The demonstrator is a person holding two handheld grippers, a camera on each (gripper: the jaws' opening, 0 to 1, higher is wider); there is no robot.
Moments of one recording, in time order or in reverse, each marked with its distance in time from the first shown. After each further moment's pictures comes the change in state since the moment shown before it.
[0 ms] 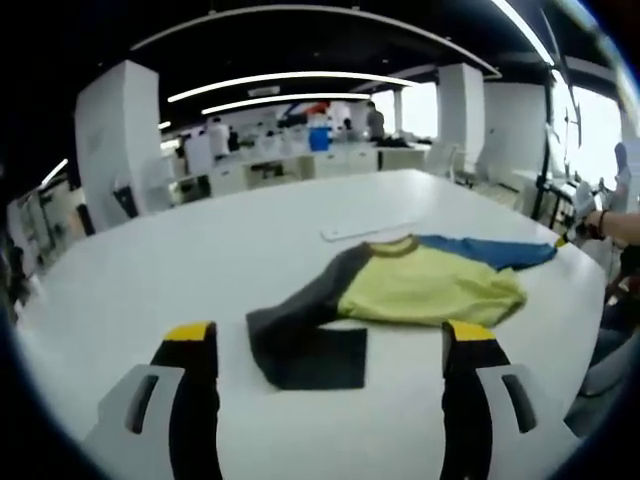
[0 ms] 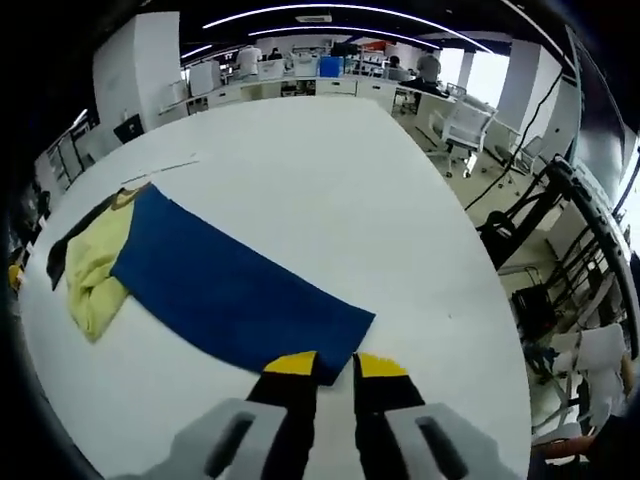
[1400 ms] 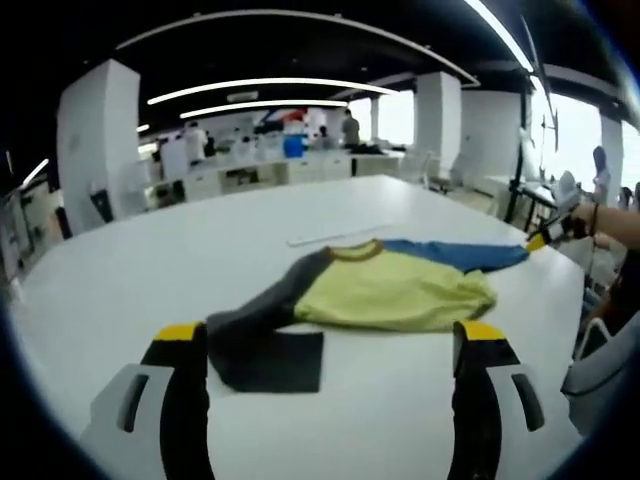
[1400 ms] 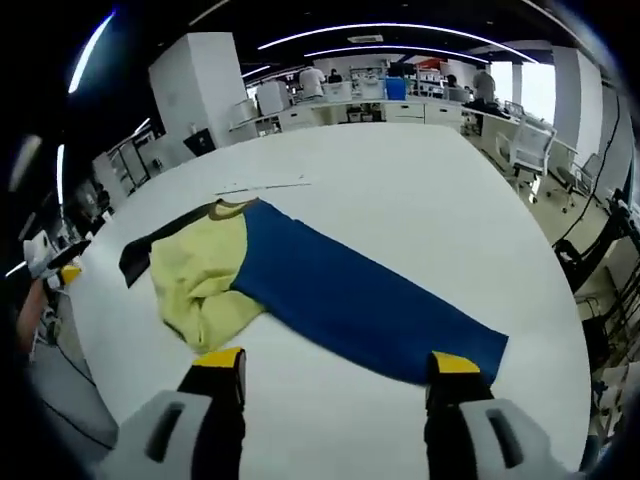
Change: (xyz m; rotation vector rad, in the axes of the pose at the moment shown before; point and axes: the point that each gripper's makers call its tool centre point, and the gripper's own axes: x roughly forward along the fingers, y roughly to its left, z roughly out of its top) left arm 0.002 -0.041 -0.004 0.004 -0.025 -0.123; right arm -0.043 0.143 0.019 -0.093 -0.097 0.357
